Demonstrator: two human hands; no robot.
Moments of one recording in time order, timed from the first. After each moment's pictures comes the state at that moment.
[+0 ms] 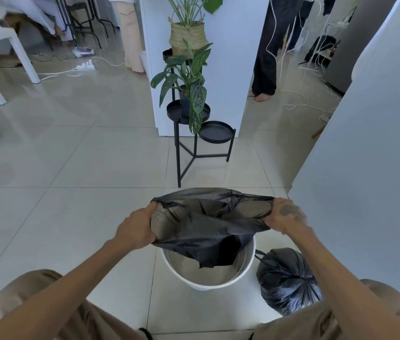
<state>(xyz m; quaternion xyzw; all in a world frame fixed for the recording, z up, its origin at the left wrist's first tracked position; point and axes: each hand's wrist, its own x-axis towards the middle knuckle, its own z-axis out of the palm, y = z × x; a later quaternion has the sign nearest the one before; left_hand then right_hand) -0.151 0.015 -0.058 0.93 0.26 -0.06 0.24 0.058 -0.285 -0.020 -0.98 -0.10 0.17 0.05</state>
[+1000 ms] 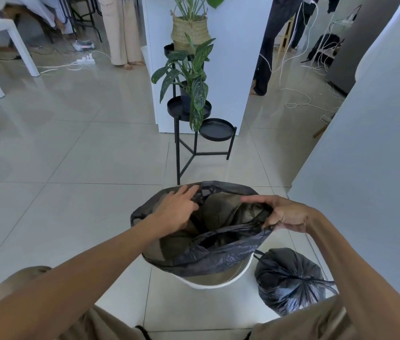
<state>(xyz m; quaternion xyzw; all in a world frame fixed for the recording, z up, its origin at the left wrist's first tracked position) -0.076 -0.035 -0.036 1.00 0.00 -0.06 -0.05 0.077 -0.297 0.001 -0.70 -0.20 0.52 0.45</state>
